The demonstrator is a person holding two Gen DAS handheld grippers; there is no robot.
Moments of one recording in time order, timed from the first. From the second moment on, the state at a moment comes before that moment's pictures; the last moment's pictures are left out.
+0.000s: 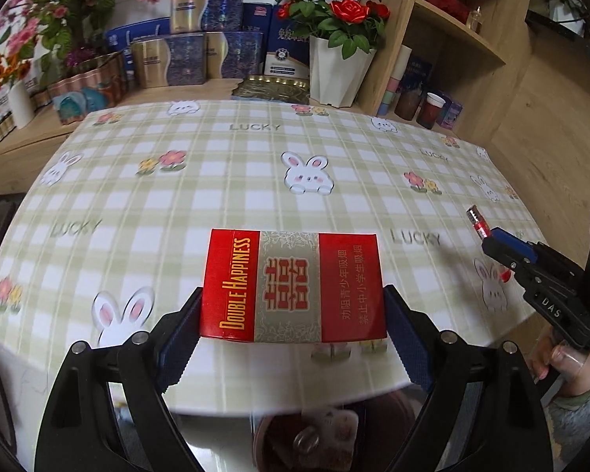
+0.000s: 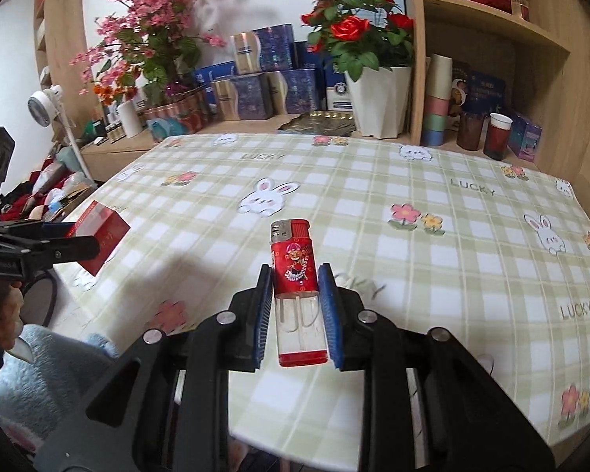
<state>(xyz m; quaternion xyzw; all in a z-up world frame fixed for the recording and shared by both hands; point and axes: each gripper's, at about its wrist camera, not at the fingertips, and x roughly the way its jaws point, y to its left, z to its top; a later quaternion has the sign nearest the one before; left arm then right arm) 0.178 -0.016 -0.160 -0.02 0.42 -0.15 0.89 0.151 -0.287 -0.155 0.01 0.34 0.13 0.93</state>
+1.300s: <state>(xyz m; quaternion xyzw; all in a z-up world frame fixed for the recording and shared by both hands) 0.035 0.037 -0.187 -0.06 0.41 -0.16 0.89 0.037 -0.185 -0.271 -0.05 0.51 0.17 0.84</state>
